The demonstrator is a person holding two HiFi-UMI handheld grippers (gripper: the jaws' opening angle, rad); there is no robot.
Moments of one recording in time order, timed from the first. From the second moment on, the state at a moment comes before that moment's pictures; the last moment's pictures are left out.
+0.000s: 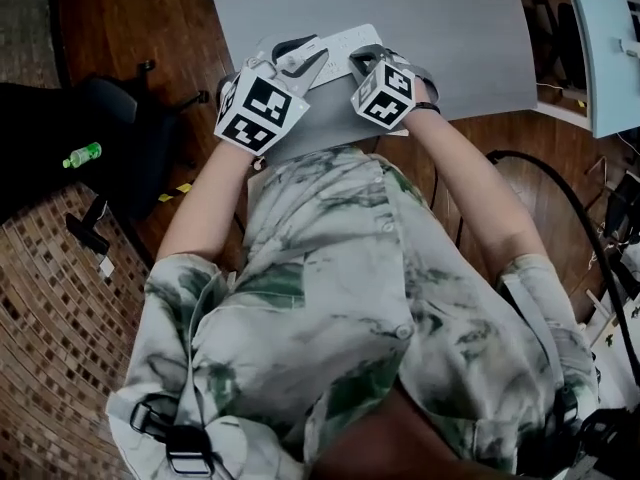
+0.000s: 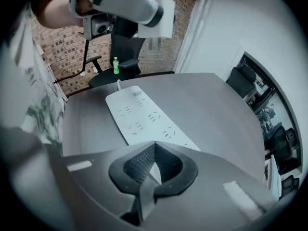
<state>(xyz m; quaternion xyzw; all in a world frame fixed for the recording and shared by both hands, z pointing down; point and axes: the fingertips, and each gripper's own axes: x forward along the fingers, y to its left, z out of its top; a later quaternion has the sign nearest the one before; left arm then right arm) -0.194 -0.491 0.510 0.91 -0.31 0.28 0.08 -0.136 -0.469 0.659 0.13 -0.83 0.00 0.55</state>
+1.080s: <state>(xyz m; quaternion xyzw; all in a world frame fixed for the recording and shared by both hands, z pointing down) -0.138 -0.152 0.365 0.85 -0.46 0.23 0.12 0.048 -0.171 0.463 0.19 -0.95 0.01 0.25</state>
